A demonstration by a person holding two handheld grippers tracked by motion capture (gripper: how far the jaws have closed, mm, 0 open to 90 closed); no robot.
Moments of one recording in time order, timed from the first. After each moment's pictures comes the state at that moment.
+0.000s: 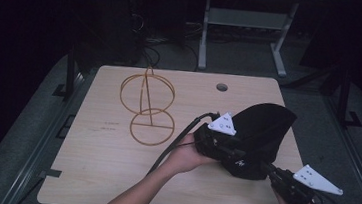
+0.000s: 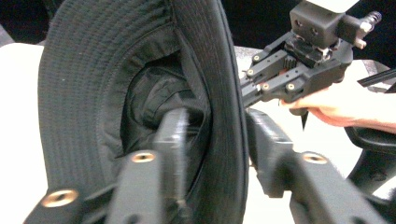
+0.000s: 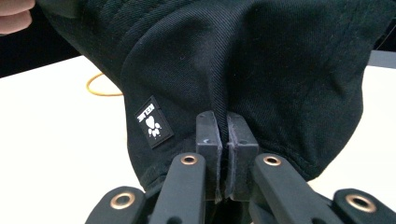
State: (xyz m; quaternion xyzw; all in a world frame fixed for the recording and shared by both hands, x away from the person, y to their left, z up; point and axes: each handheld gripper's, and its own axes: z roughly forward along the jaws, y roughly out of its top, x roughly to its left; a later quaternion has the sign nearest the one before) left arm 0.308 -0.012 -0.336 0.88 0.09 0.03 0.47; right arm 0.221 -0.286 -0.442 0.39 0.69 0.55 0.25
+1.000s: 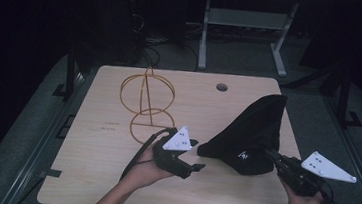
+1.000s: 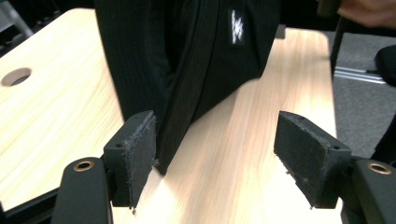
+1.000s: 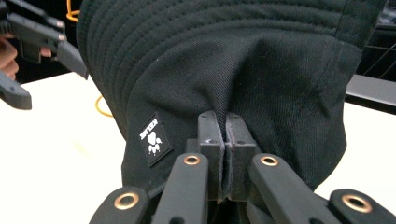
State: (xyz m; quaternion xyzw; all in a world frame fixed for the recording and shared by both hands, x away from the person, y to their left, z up) left arm 0.278 0.076 -0.367 0.88 0.12 0.10 0.45; right arm 0.231 -0.285 -0.391 0.35 0.71 0.56 0.26
